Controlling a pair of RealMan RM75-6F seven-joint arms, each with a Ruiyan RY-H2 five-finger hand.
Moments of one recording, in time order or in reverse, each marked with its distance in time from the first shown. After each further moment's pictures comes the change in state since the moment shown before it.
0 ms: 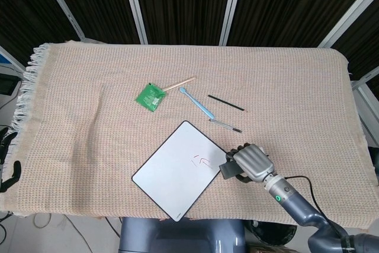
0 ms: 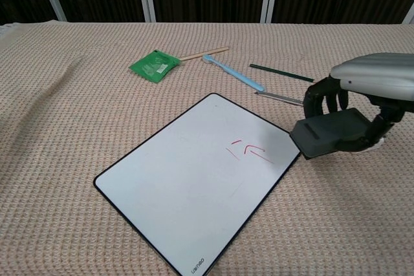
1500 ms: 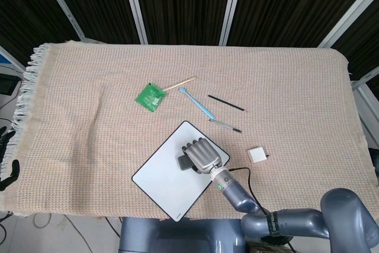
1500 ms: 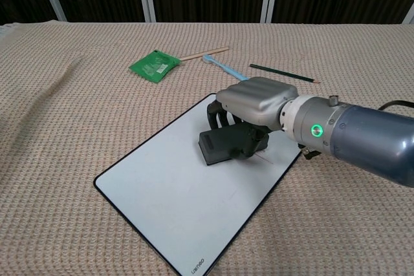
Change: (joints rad) left arm -0.007 0.010 -0.007 -0.002 -0.021 -0.018 -0.011; right arm 0.297 -0.453 -0.020 0.236 0.461 0.072 -0.368
